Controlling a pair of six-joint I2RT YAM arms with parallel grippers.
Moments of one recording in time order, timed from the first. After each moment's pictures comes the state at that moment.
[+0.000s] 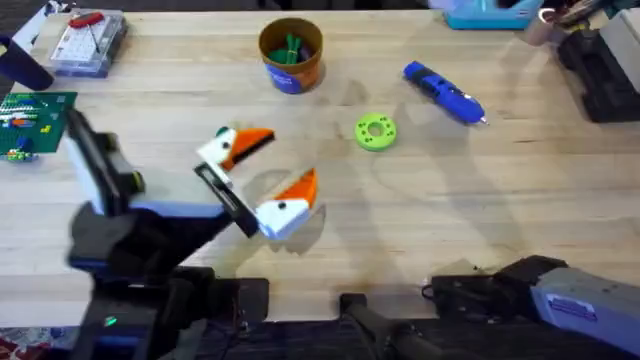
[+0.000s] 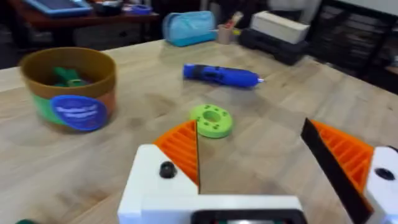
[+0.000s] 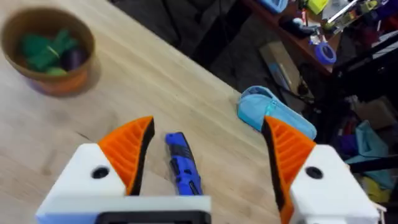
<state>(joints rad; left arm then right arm) -0.05 0.02 0.09 -0.18 0.79 -0.13 0.34 1.27 1.42 -0.67 0.21 -0.37</state>
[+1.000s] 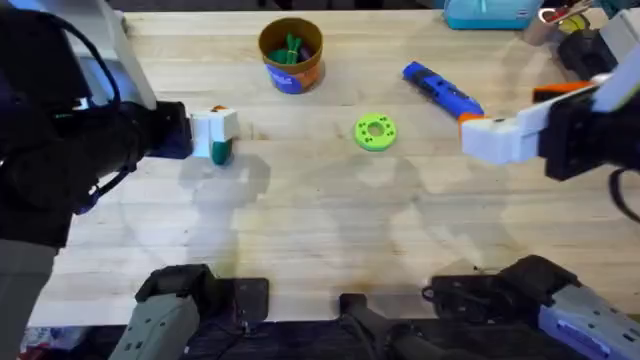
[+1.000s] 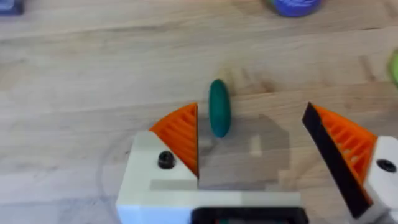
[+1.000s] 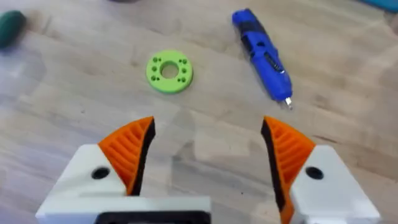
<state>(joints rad) 0.13 0.80 0.80 -0.77 0.14 0.14 0.41 0.78 1.11 -1.12 0.11 0.07</state>
